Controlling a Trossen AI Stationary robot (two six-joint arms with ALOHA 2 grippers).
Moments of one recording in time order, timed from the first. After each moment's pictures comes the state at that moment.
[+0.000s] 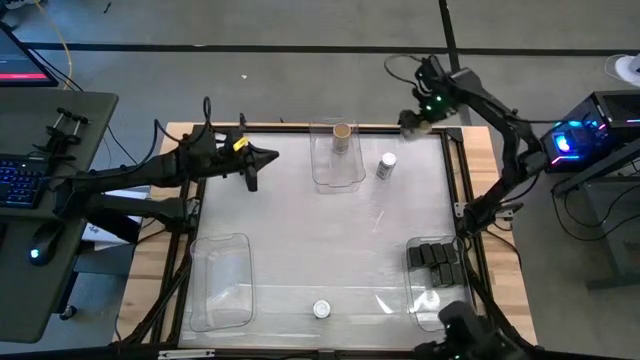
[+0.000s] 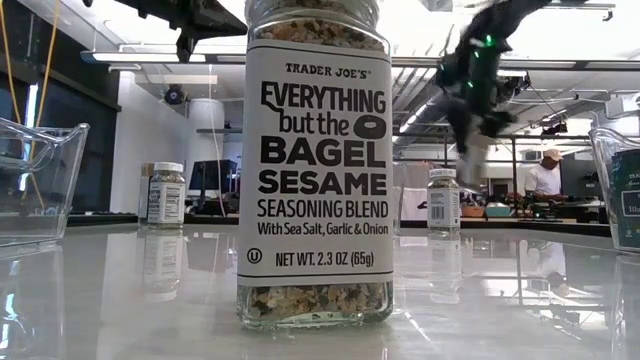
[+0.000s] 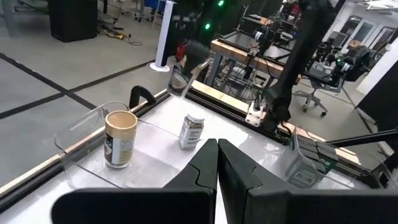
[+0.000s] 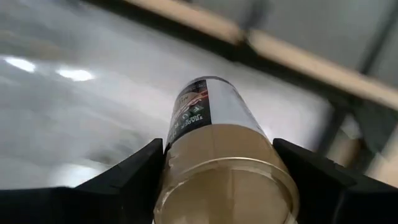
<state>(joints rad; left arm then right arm) 0.27 0.88 0.78 -0.09 -0.09 -0.28 -1.04 1.61 1.48 -1.19 -0.03 0.14</state>
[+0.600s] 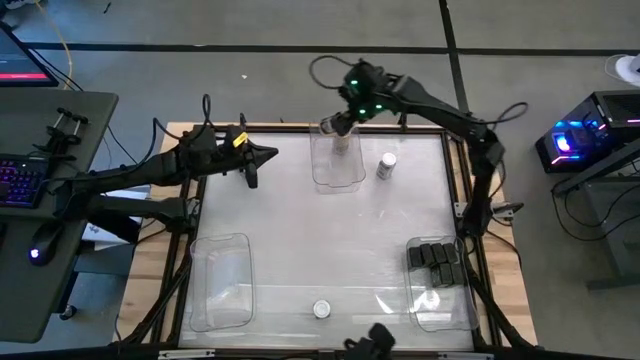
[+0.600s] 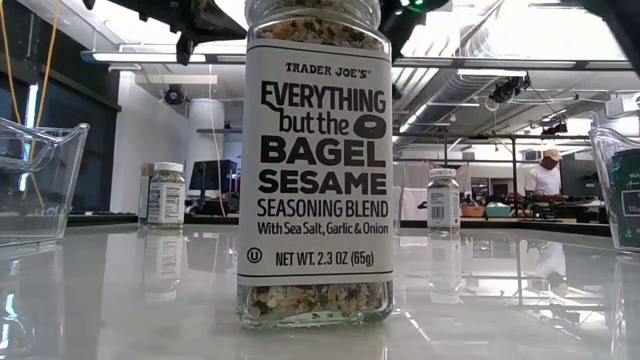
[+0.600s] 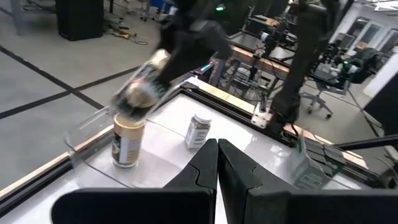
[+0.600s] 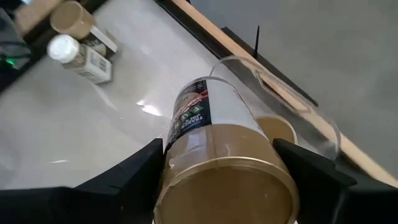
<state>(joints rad) 0.30 0.88 0.78 -0.09 -0.07 -0.28 -0.56 1.89 1.94 -0.96 -0.08 0.23</state>
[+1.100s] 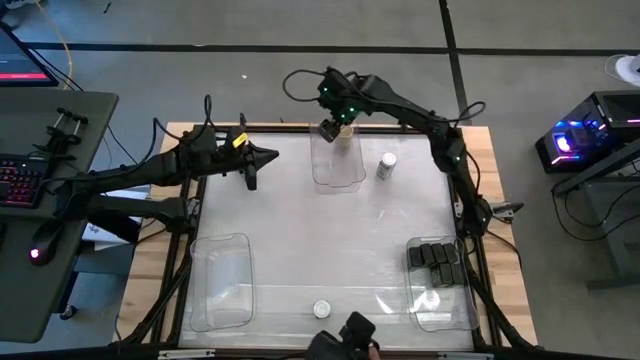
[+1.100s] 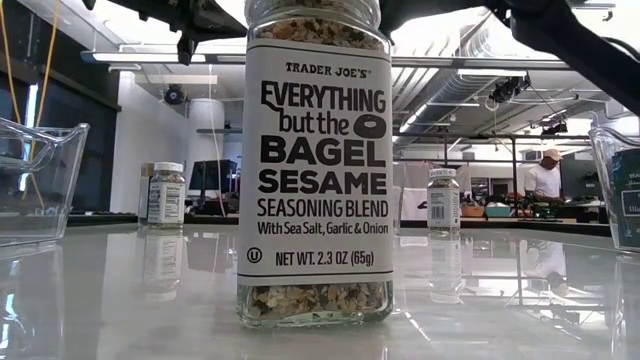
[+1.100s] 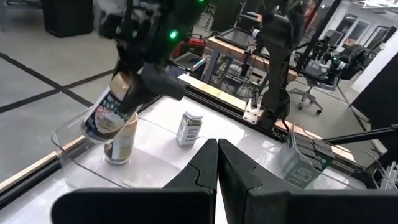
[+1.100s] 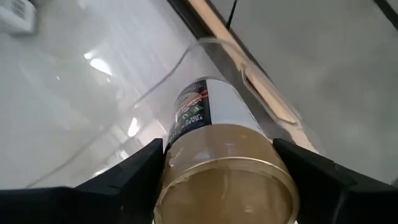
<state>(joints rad) 0.30 0.88 0.78 -0.09 -0.03 -0.29 -0.53 2.22 2.34 -1.22 0.08 0.07</state>
